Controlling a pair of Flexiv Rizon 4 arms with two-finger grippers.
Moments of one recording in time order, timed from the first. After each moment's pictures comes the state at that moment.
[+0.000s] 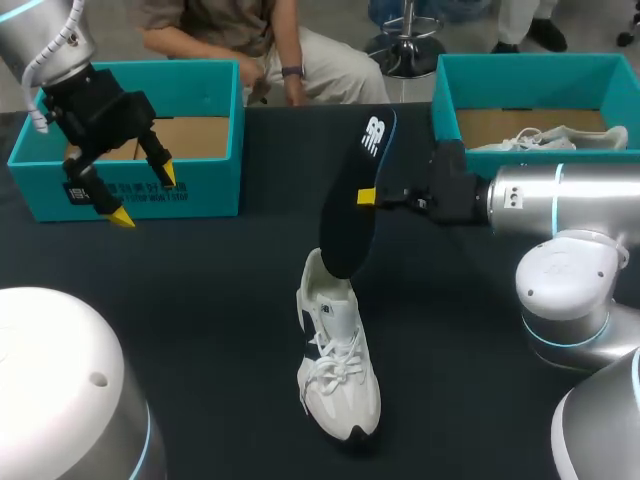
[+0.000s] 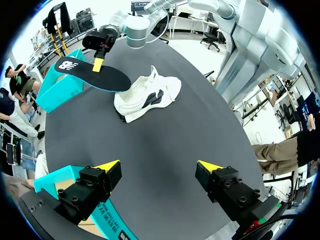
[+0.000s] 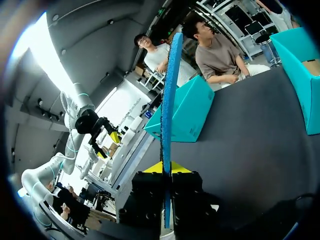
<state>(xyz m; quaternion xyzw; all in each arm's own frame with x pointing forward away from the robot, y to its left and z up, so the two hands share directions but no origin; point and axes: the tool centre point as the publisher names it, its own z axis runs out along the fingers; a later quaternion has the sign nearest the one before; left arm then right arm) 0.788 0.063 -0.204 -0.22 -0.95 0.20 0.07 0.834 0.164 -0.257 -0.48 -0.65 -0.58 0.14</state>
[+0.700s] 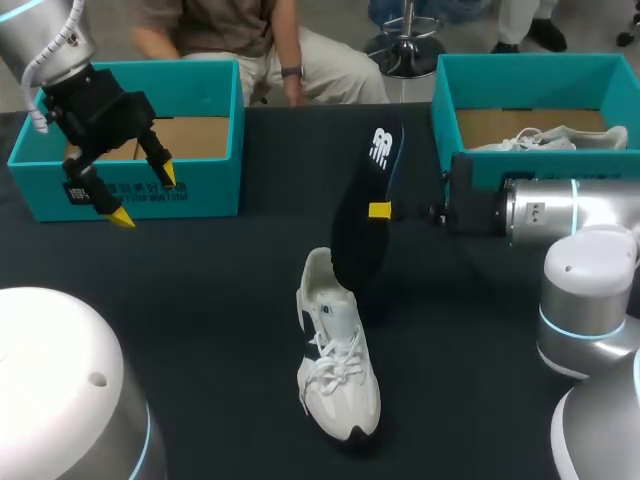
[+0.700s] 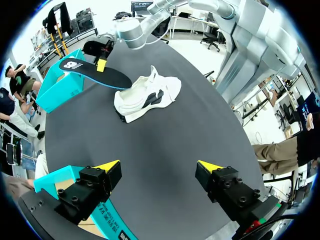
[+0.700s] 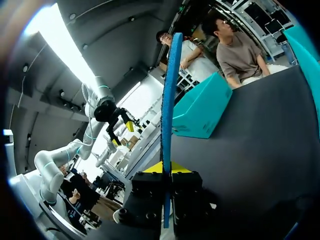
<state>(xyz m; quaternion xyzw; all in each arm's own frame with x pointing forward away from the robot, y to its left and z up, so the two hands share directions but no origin) 0.788 0.063 -0.204 -0.22 -0.95 0.20 0.07 0.823 0.150 -0.276 -0.40 -0.65 -0.62 0.20</state>
